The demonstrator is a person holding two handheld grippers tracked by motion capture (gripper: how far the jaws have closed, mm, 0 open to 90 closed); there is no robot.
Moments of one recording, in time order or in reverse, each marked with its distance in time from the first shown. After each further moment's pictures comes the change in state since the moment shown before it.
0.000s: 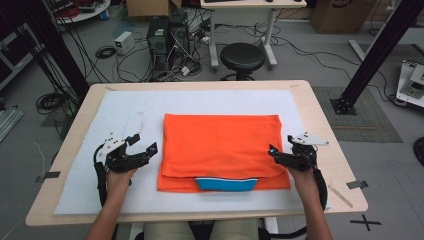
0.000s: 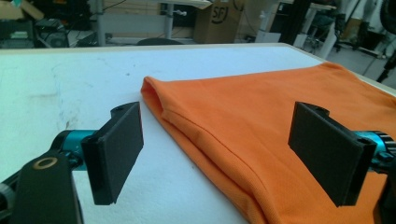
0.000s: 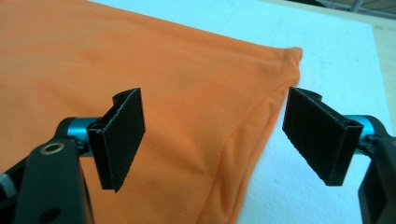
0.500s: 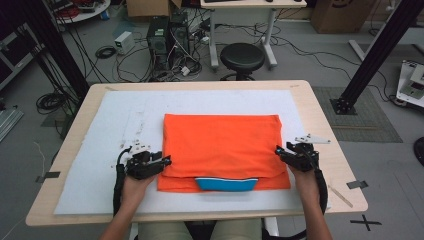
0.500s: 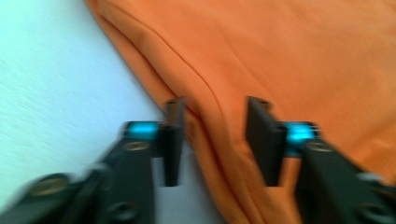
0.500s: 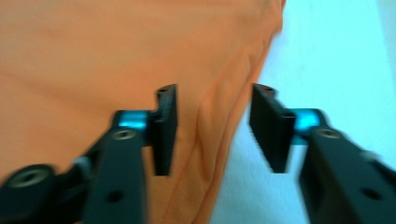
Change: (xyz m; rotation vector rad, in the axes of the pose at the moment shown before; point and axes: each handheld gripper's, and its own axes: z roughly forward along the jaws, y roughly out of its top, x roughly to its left) left arm -0.034 -0.017 0.024 0.291 0.025 -0.050; right arm -0.013 -0.010 0.003 0.098 -0.038 0.118
